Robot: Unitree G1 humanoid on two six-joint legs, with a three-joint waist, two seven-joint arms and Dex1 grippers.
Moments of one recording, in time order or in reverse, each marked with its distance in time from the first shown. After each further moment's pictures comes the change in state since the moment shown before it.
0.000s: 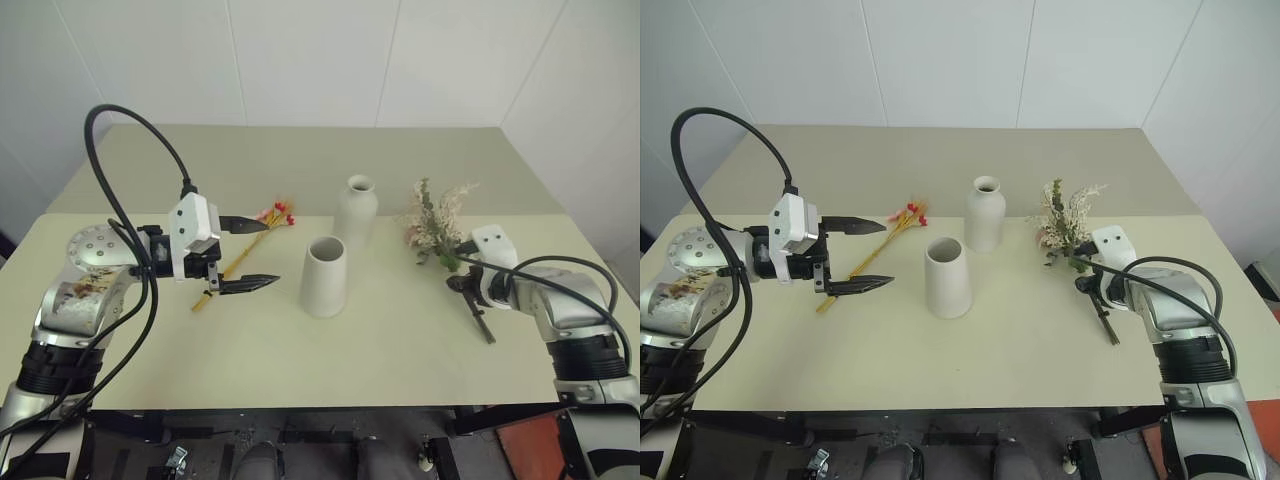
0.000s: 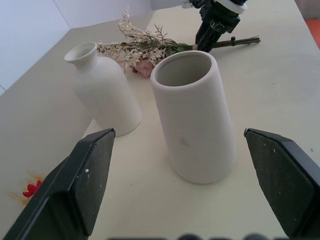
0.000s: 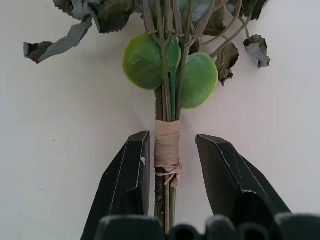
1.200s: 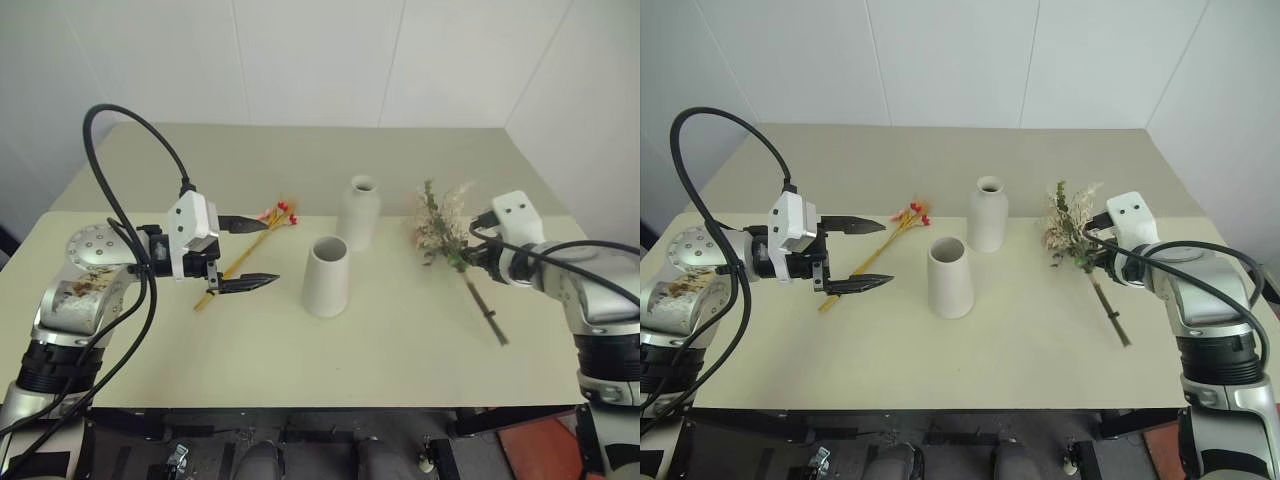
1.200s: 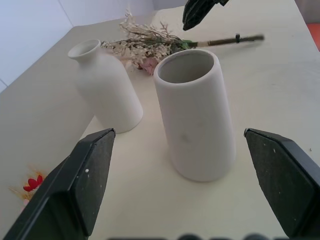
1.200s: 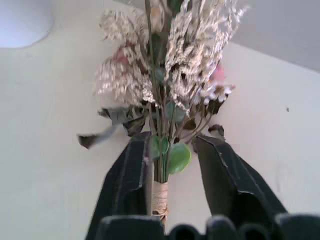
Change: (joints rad) left arm -0.006 -0.001 0.002 0.010 -0.009 0.011 -0.006; right arm -0.012 -0.081 -0.087 -0.255 0.049 0.078 0.017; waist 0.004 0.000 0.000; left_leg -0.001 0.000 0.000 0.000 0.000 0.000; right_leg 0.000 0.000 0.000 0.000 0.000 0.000
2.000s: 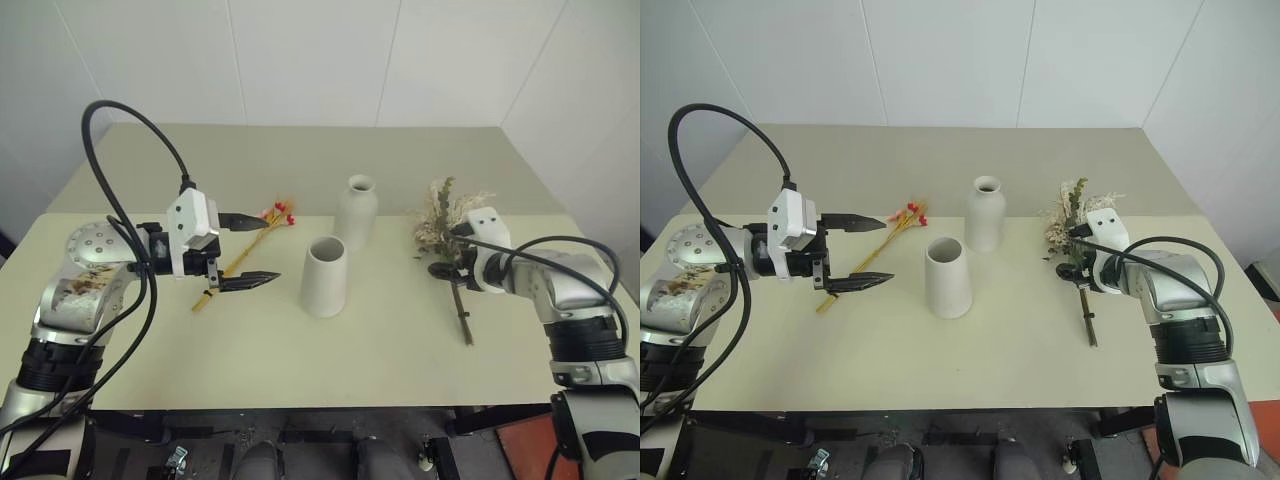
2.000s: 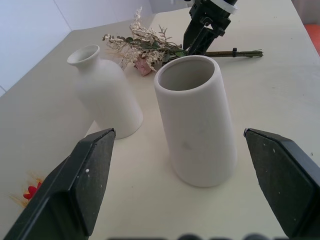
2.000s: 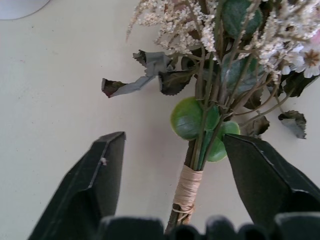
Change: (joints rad) left arm -0.009 0.000 0.001 -0.002 -0.003 0.003 0.001; right arm -0.083 0.091 0.090 0.301 0.007 -0.048 0.016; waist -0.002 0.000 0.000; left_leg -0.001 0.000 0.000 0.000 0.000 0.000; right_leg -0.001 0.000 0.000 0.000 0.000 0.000
